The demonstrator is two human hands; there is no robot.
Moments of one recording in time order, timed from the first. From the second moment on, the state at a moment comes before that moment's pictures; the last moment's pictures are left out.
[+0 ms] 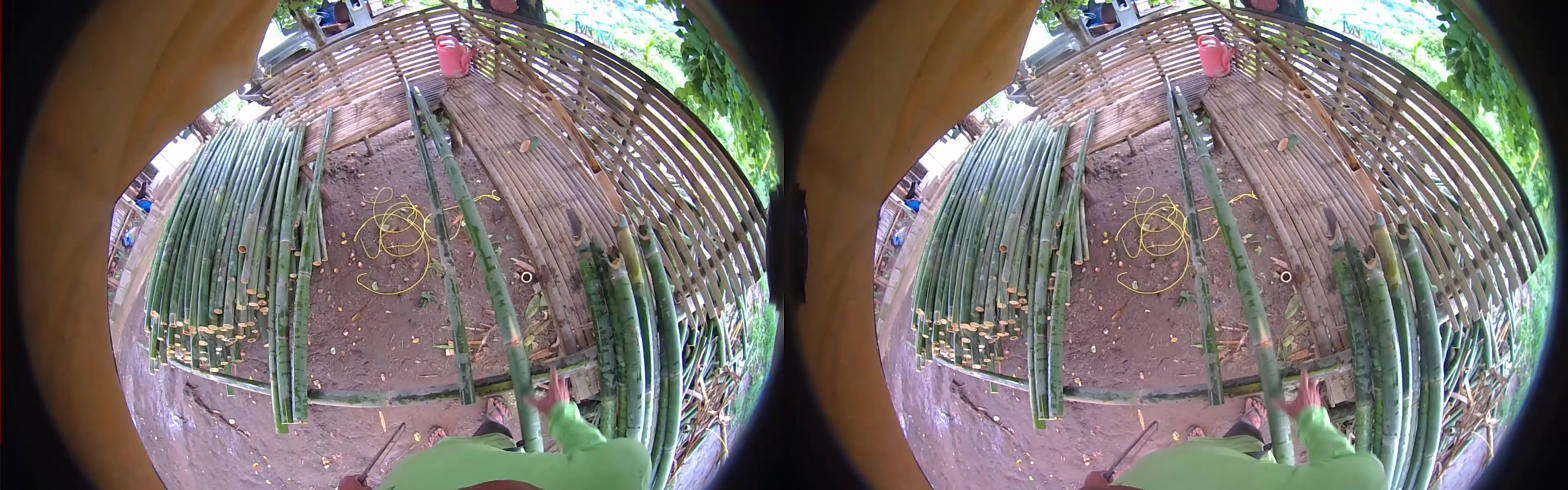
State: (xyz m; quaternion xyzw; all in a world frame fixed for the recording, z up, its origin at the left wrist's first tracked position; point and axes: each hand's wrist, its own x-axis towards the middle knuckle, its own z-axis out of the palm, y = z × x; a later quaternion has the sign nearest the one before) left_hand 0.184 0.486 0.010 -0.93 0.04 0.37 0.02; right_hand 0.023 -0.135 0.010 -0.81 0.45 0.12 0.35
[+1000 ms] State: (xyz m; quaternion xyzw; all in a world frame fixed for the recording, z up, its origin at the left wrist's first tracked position) left_hand 0.147 0.476 0.006 -0.92 0.01 0.39 -0.03; right_hand 0.240 -0.210 -0.012 -0.88 0.39 0.04 0.27
